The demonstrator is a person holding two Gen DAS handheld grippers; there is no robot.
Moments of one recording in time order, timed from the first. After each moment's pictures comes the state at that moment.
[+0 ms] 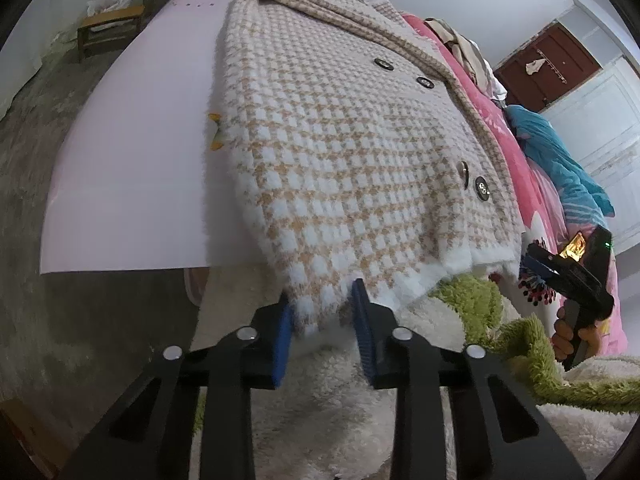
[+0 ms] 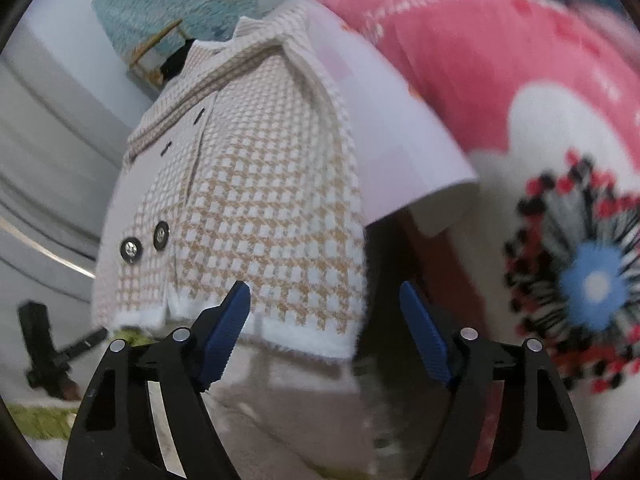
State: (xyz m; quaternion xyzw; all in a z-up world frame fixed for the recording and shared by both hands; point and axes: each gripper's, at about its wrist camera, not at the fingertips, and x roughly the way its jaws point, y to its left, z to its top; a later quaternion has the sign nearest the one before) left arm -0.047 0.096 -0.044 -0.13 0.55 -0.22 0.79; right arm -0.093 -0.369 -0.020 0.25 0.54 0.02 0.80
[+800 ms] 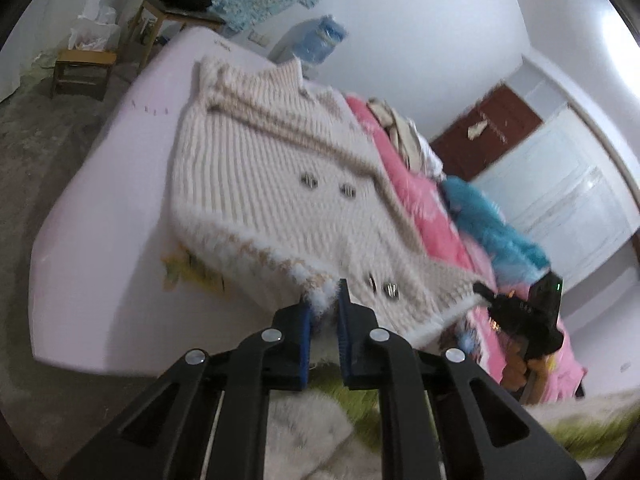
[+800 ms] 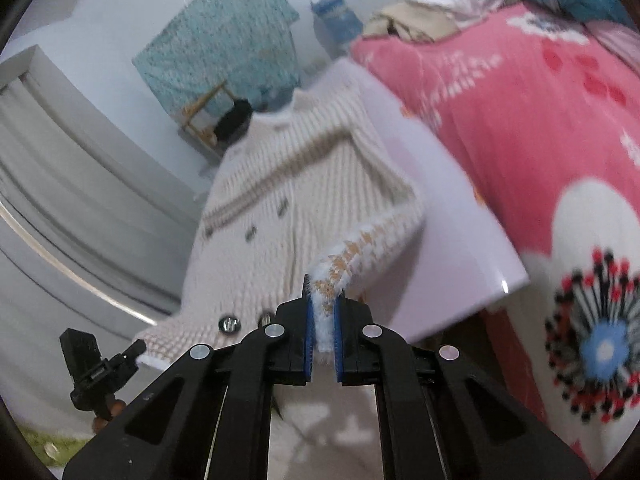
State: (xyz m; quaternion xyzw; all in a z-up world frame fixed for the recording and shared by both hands) left arm -0.011 0.118 0.038 -0.24 0.42 -0.29 0.82; right arm -0.070 -0.372 0.054 0.31 0.43 0.07 0.85
